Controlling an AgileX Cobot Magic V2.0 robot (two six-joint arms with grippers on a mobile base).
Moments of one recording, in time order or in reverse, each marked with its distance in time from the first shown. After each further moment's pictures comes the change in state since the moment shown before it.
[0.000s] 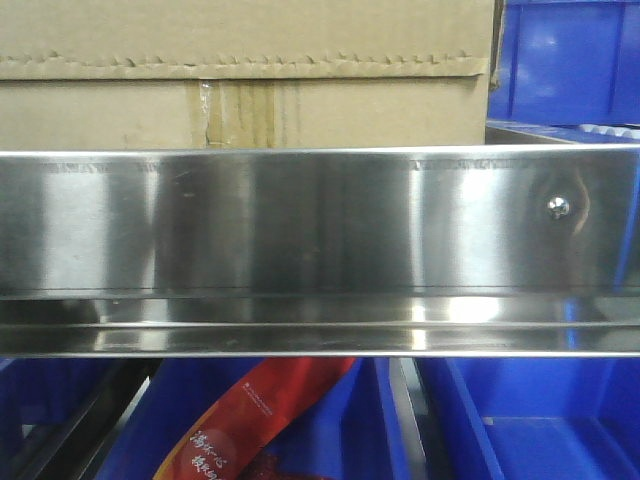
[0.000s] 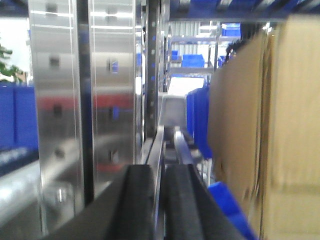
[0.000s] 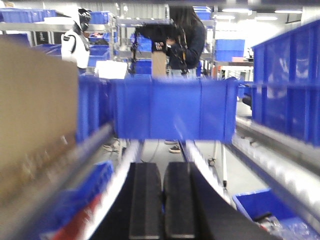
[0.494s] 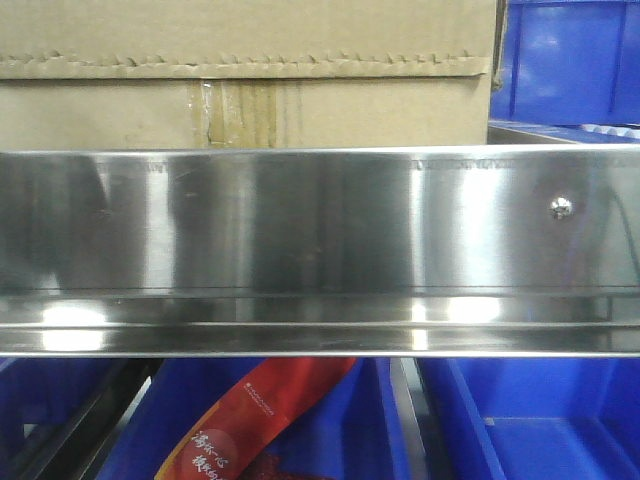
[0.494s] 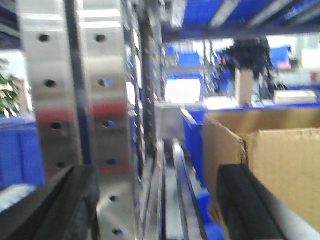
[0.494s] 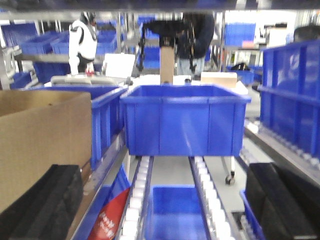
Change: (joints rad) left arm -0.042 0.237 -0.501 0.064 0.362 0.000; right arm 0.000 0.305 -0.388 0.030 0.191 0.000
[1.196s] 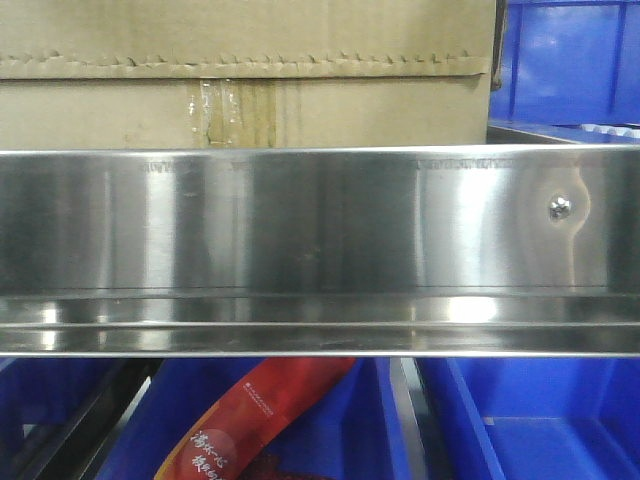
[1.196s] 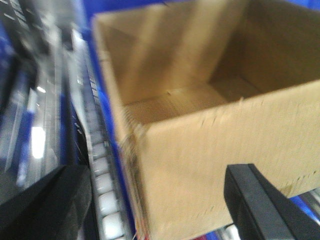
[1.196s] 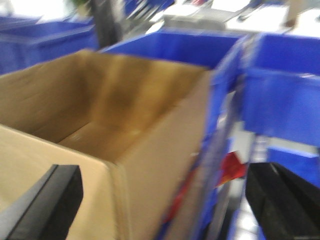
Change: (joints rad) left arm -0.317 0.662 -0.622 -0.015 0.506 0.000; right arm 0.379 0.582 -0.589 0.046 0.315 0.000
